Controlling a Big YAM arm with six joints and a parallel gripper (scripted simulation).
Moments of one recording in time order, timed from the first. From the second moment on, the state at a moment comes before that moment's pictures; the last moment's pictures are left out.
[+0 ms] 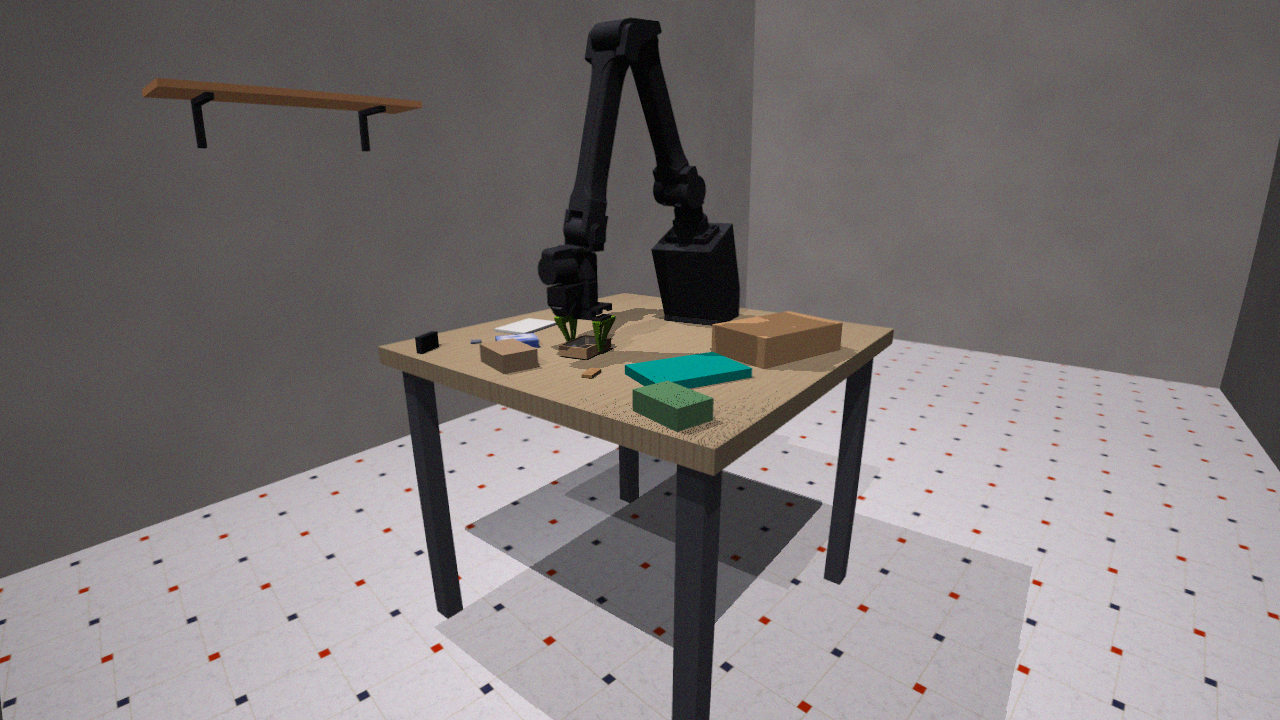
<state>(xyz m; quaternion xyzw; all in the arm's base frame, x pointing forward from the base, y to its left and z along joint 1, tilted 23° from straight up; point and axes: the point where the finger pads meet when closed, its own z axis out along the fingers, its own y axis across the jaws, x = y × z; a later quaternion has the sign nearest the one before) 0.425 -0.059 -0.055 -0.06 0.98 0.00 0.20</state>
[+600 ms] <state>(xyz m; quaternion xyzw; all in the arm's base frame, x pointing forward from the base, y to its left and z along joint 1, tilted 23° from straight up) 0.425 -0.059 -0.055 -0.06 0.98 0.00 0.20</state>
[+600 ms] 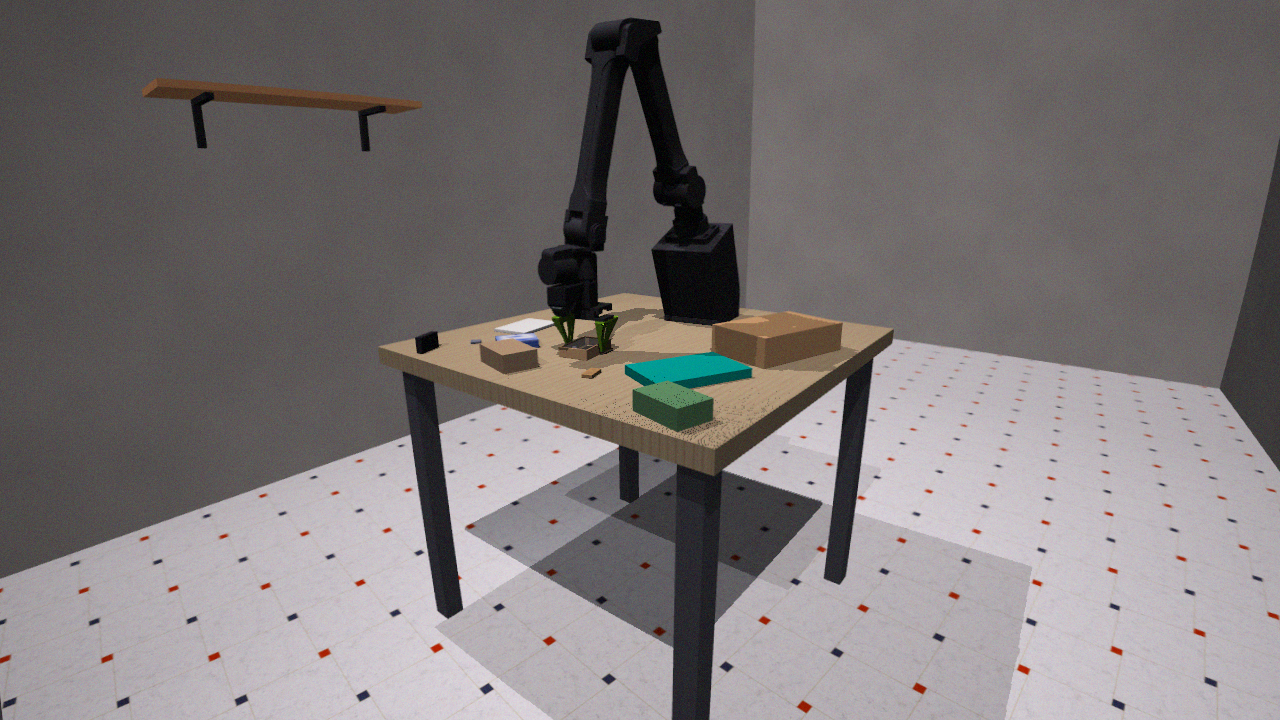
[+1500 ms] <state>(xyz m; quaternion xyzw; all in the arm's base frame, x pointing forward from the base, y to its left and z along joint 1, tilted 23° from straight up) 0.425 -0.059 -0.055 -0.06 0.98 0.00 0.19</state>
